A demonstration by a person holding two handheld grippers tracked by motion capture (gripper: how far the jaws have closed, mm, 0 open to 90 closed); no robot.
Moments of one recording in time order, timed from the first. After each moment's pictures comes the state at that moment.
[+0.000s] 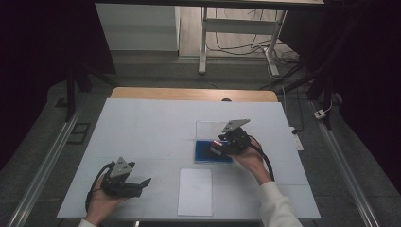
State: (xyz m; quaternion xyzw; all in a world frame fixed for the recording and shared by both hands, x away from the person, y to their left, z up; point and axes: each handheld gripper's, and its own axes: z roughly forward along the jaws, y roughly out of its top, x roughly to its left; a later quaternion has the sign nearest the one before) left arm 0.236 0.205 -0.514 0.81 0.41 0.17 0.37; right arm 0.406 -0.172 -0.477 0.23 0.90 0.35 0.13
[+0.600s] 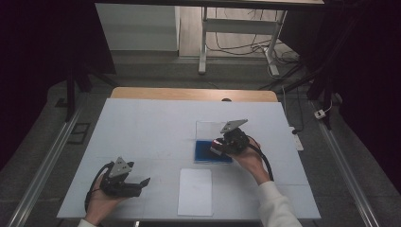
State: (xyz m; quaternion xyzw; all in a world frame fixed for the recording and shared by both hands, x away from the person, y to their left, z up) left arm 0.235 0.207 -0.514 0.81 0.41 0.17 0.37; right arm 0.407 -0.169 -0.481 0.23 0.91 0.34 0.11
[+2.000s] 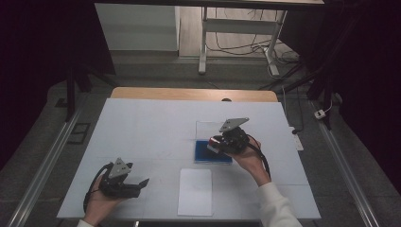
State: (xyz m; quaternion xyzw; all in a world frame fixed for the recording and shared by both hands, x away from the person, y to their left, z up) left arm 0.234 0.209 -0.515 0.81 0.42 0.17 0.36; right arm 0.392 -0.160 -0.455 0.20 0.90 0.37 0.13
